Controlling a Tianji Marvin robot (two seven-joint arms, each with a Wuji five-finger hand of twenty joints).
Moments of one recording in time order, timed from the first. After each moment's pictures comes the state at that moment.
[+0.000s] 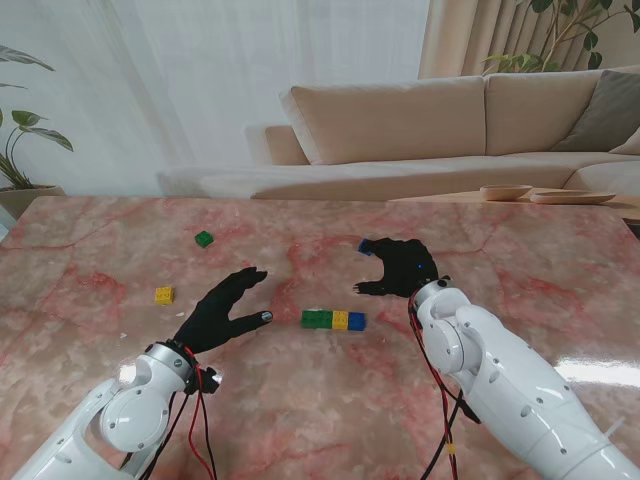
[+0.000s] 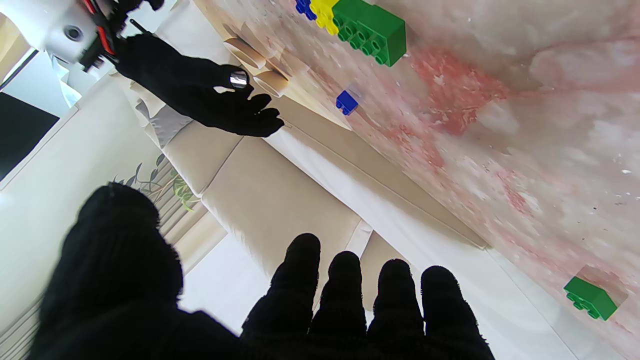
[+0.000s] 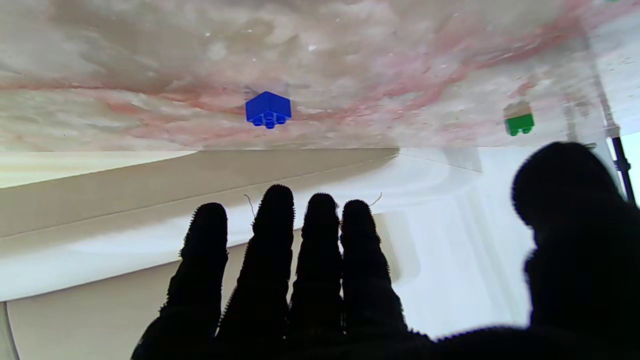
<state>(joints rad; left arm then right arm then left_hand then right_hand) 1.68 -1.12 -1.24 -1.63 0.45 -0.20 0.07 -1.27 -1.09 0.98 -1.37 -0.89 0.10 -0.08 0.49 -0.16 0.06 0.00 0.27 0.11 0.17 0.17 0.20 0.03 0.16 0.17 0.09 0.02 0.12 0.32 -0.01 -0.06 0.24 0.27 0.25 -0.50 0.62 -0.09 0.37 -0.01 0.24 0.69 0.41 -0.11 0.45 0.55 0.43 -0.12 0.47 0.54 0.15 -0.01 0.67 0.84</state>
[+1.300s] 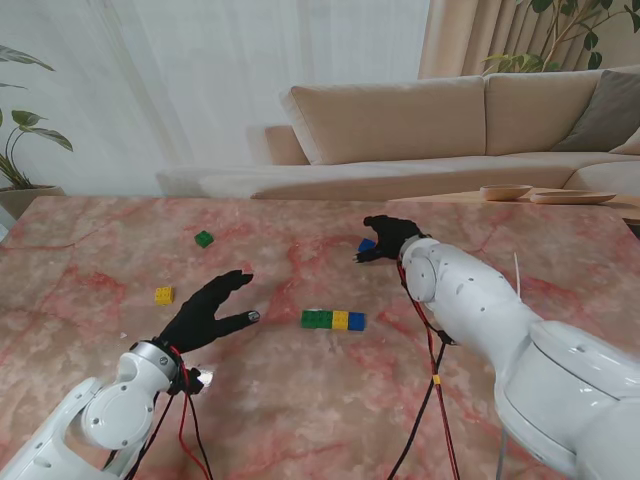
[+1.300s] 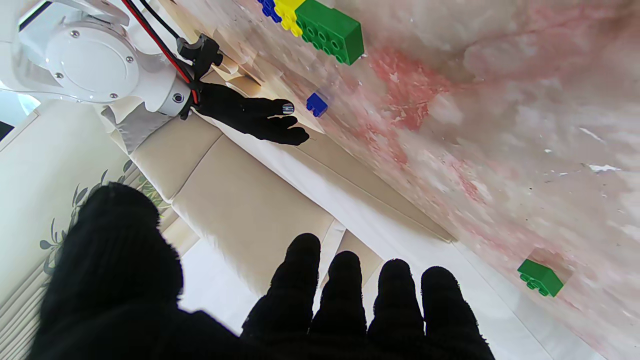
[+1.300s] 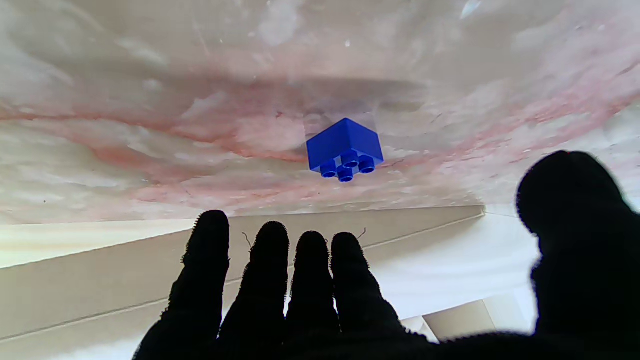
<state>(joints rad) 1.73 -1.11 -1.32 -1.69 0.46 -0.13 -0.02 -0.63 -1.40 0.40 -0.31 -0.41 -0.09 -0.18 0.49 -0.16 0.06 0.00 0.27 0.11 0.17 0.17 0.20 0.03 0.16 0.17 0.09 0.02 0.12 0.32 -0.01 -0.06 0.23 0.27 0.21 -0.48 0.66 -0.09 0.19 0.10 0.12 0.63 0.19 -0.05 0.29 0.43 0.22 -0.11 0.31 0.43 0.10 -0.04 0.66 0.82</state>
